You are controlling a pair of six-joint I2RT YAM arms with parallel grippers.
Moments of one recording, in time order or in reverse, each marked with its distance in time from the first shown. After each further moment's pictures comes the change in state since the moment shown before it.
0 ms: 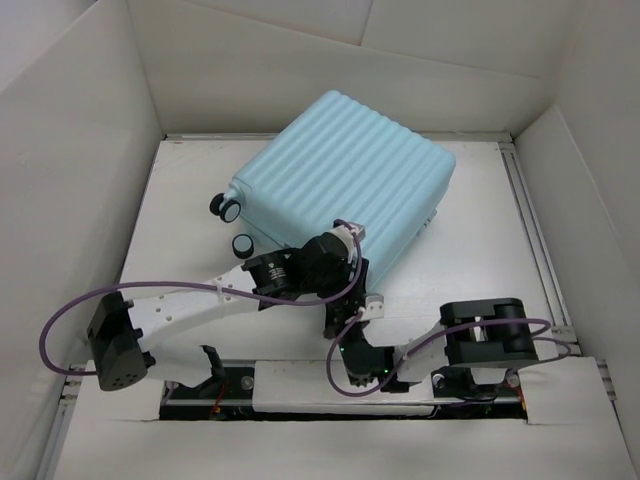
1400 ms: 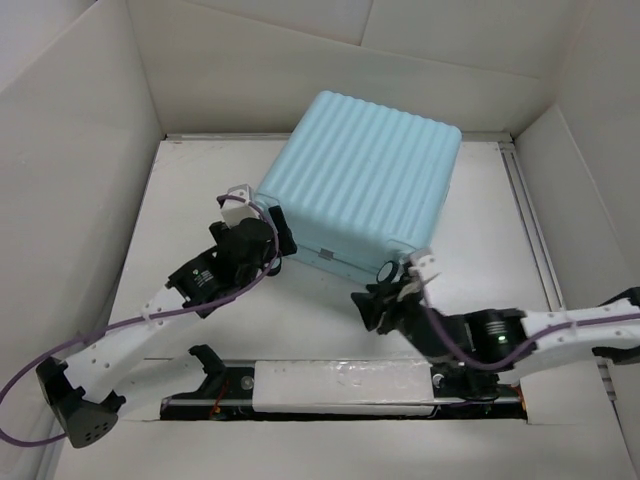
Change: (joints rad) left arm 0.296 -0.358 -0.106 -0.061 -0.538 -0.129; right arm 0.085 -0.729 0.436 -1.537 -0.264 0.179
